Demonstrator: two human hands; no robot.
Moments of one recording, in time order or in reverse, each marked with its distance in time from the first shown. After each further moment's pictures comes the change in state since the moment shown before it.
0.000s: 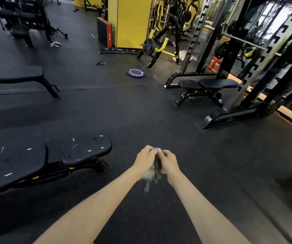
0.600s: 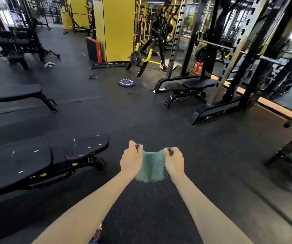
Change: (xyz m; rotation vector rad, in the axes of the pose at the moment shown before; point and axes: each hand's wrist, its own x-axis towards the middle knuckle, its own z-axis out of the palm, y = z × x) left_hand -0.183 -0.029 0.042 0.419 0.396 0.224; right_hand -0.187 0.052 -0.088 -0.102 0.328 -0.152
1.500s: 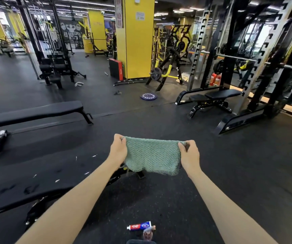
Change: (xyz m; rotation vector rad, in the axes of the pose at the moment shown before) left_hand 0.002 -0.184 -0.353 -0.241 0.053 -0.005; right_hand -0.211 -0.145 0.182 0.173 0.033 -0.221
